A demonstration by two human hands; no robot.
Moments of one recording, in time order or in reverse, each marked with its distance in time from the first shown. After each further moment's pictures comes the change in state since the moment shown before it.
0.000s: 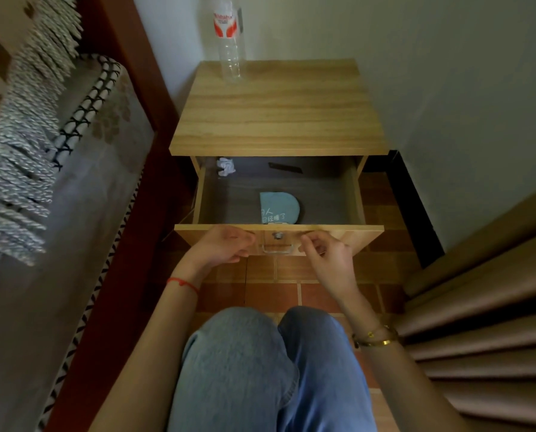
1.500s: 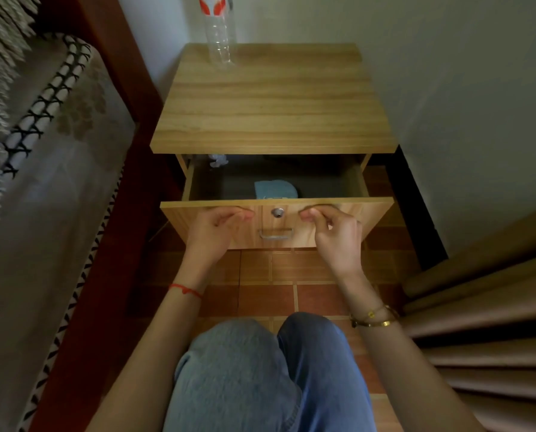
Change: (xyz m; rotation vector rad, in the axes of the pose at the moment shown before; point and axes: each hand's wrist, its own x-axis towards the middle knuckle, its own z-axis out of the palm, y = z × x) left_hand 0.036 0.004 0.003 -0.110 0.325 0.300; right_hand 0.053 -0.011 -0.005 -0.030 0.173 -0.056
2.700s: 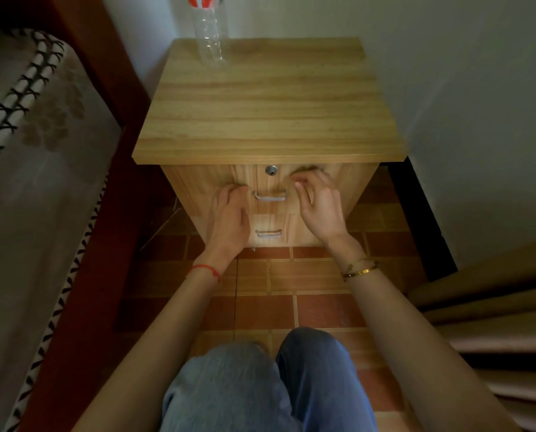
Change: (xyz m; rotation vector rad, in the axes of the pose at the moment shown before) left_hand 0.075 -0.018 0.041 0.589 0.069 0.295; right_hand 0.089 0.017 0.038 -0.141 -0.101 -0.205
